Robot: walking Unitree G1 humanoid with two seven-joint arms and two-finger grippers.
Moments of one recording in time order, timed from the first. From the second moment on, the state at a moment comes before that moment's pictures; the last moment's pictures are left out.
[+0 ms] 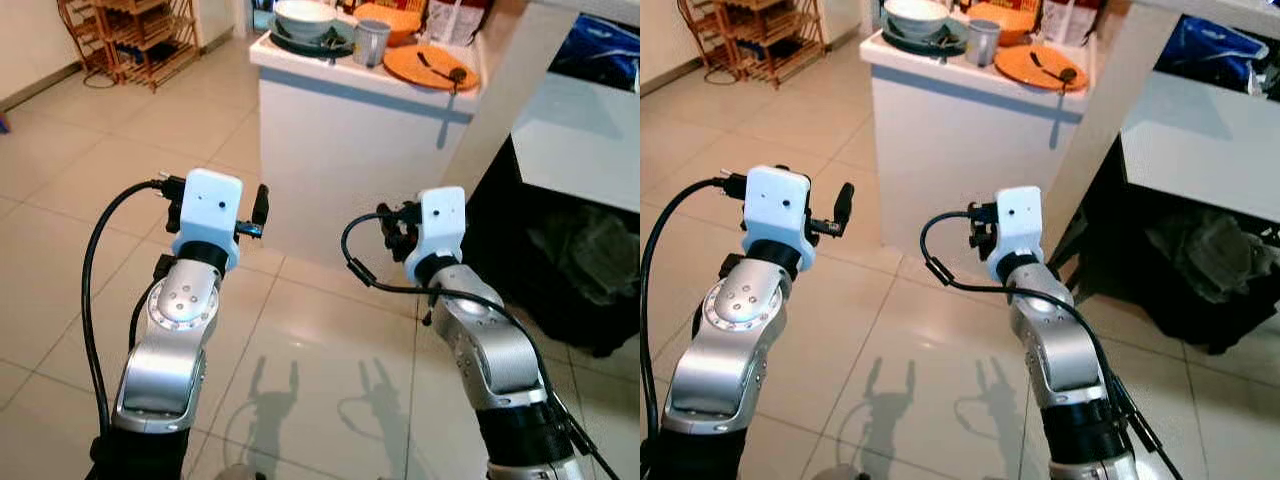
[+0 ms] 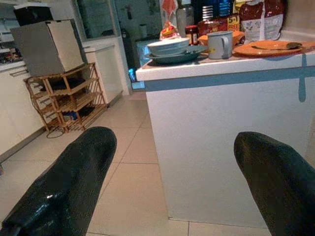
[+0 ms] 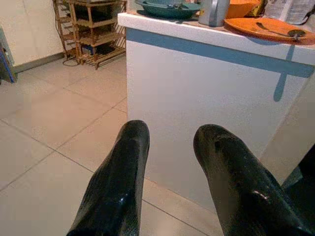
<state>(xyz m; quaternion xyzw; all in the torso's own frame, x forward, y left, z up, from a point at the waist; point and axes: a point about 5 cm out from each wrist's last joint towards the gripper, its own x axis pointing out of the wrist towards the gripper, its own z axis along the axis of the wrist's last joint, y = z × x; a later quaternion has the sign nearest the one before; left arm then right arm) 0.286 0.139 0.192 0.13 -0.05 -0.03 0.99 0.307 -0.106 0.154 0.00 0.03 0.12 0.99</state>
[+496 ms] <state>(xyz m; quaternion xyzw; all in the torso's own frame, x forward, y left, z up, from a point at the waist) 0.287 0.145 0.195 0.13 -0.06 -0.02 0.99 0.314 -0.102 0.167 0.01 0.00 0.11 0.99</state>
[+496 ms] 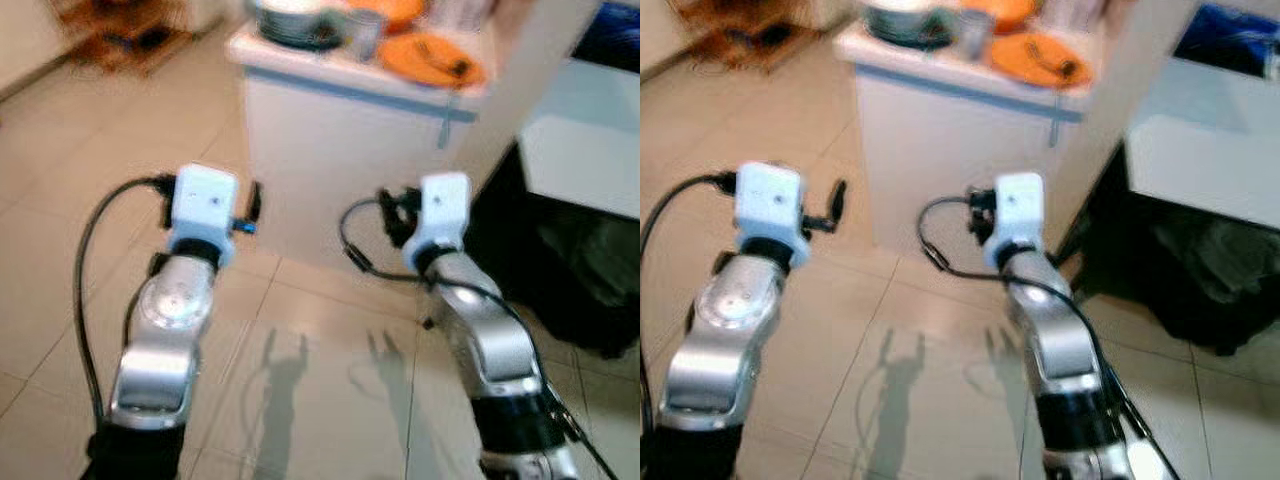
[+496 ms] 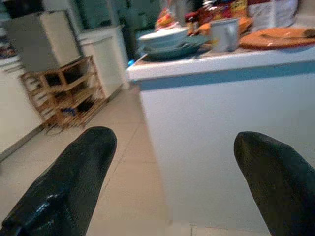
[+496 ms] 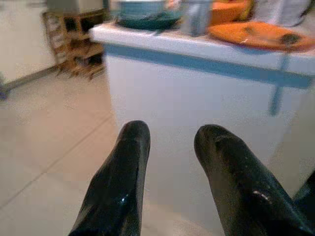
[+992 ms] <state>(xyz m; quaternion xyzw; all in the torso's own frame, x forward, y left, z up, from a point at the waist) 0.290 0.145 0.192 0.10 -0.05 -0.03 0.99 0.318 -0.107 0.172 0.05 -0.01 0.11 0.99</state>
